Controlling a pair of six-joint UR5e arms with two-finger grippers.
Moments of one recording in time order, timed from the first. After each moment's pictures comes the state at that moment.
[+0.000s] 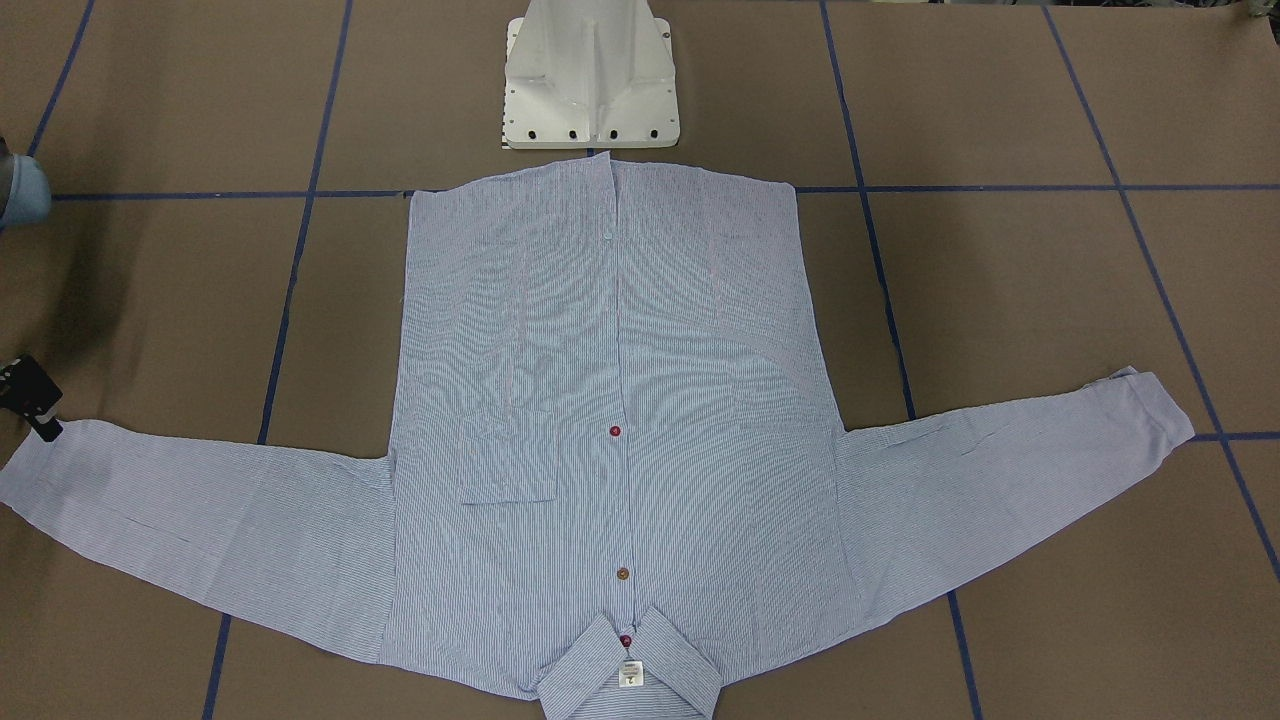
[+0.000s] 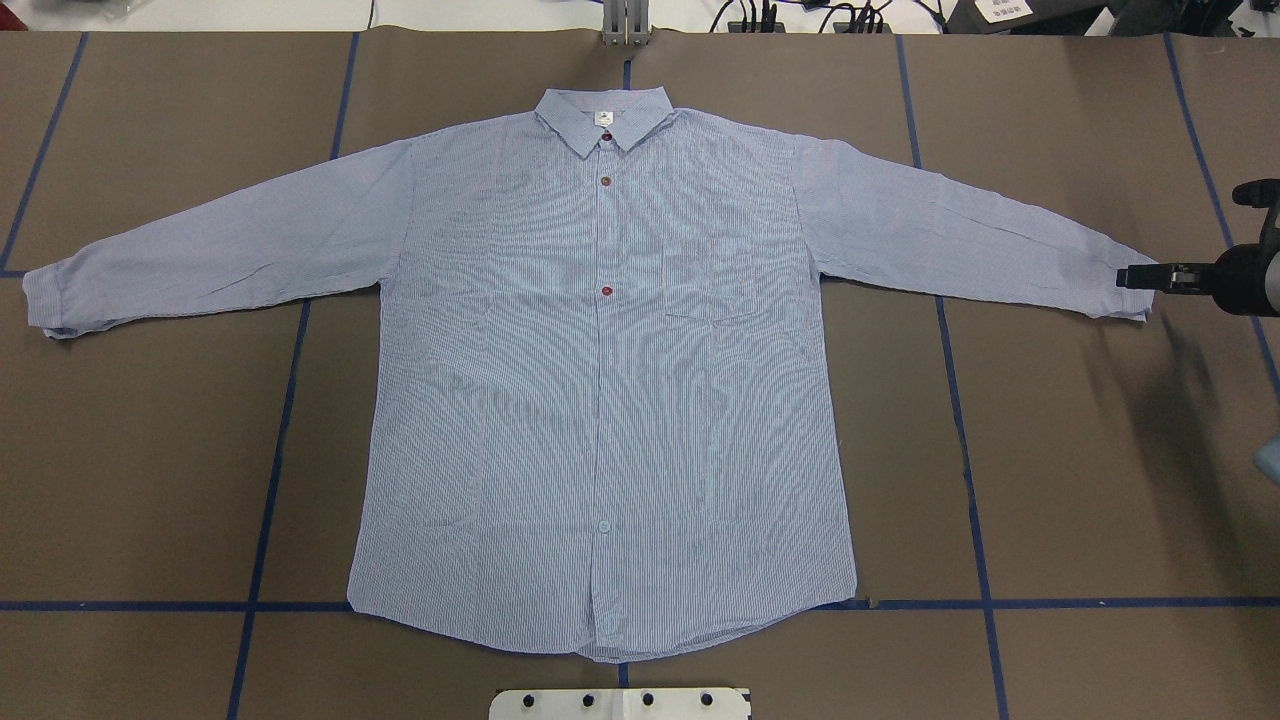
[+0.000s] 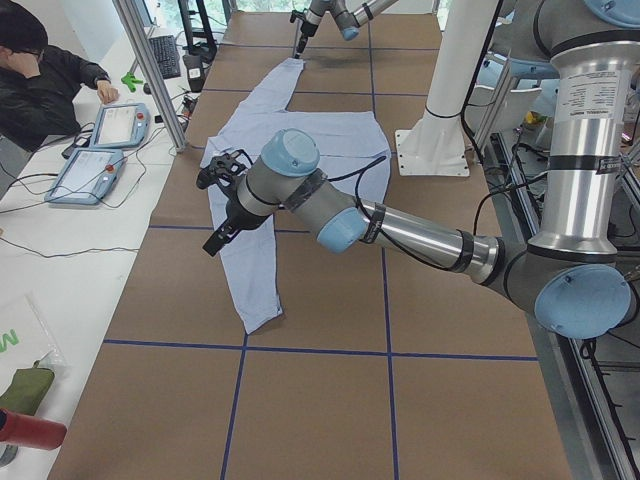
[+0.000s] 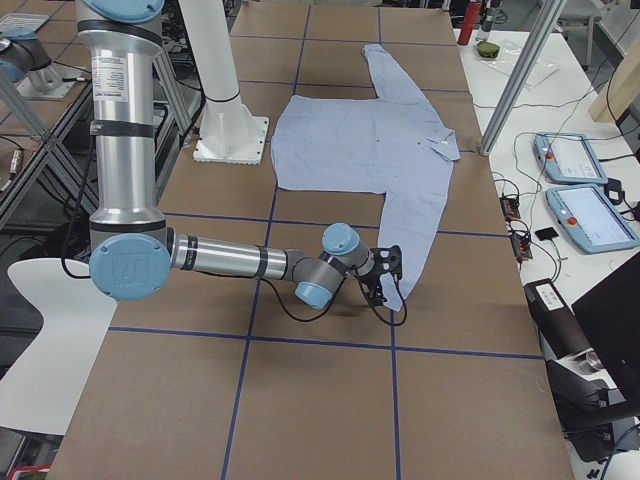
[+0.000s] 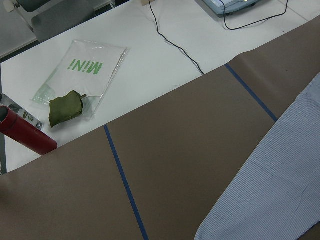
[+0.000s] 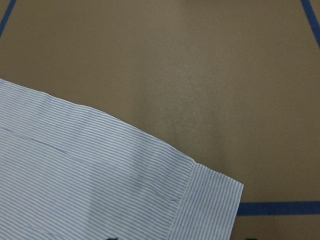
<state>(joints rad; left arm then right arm) -1.60 -1.59 -1.85 -2.06 -2.29 -0.04 1.04 -1.58 1.35 -0.44 1.92 0.95</state>
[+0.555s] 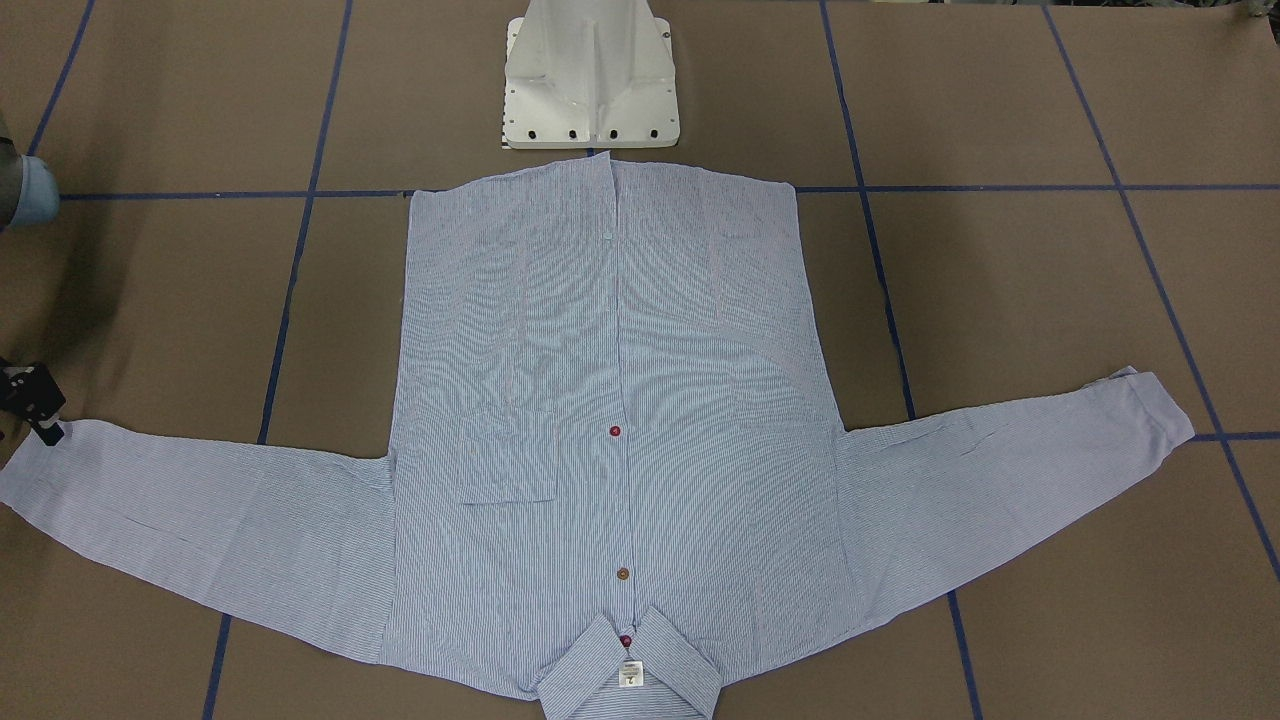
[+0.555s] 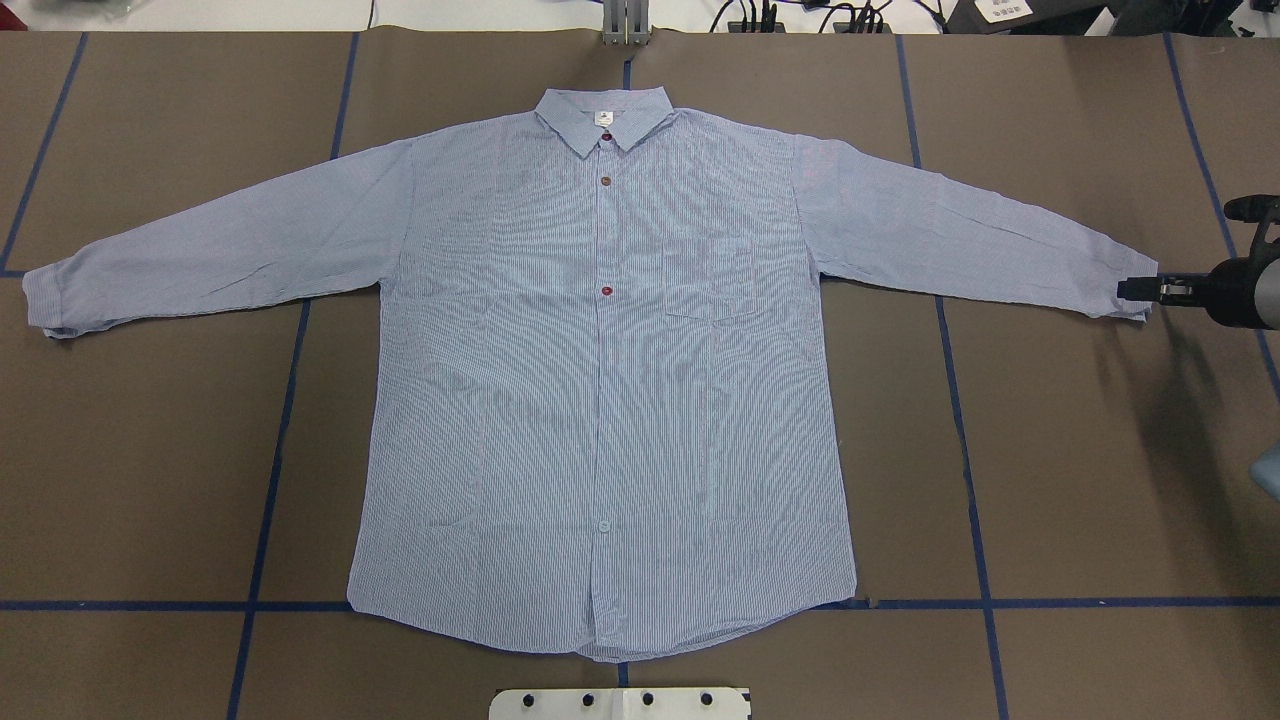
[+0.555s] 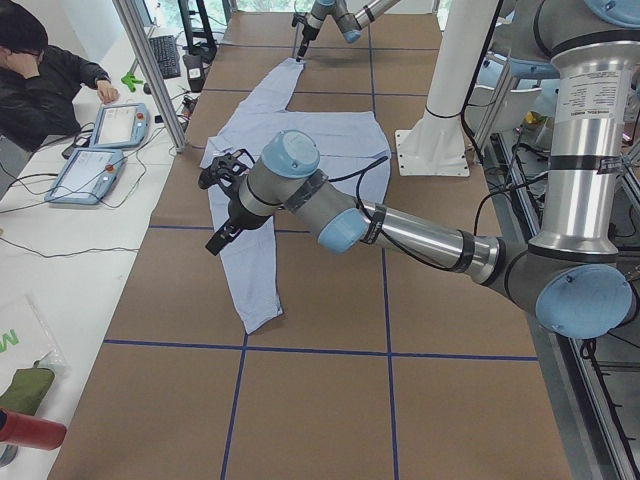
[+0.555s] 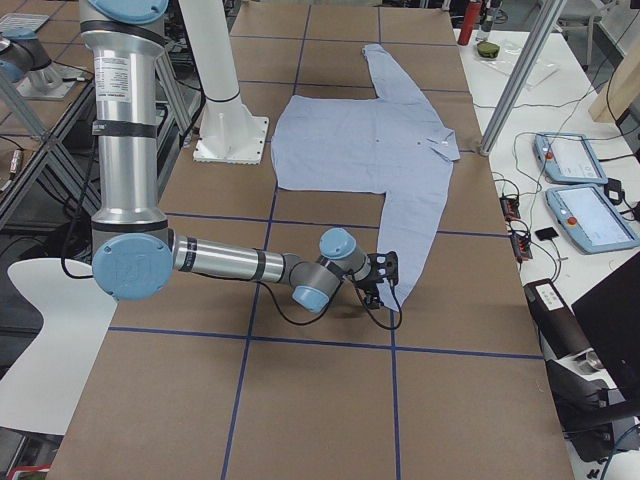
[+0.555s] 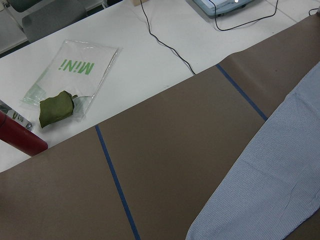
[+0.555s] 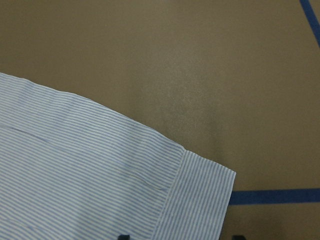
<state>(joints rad) -1.60 -1.59 -1.85 -2.06 -2.34 -0.04 1.01 -1.58 1.33 -0.42 1.89 0.96</state>
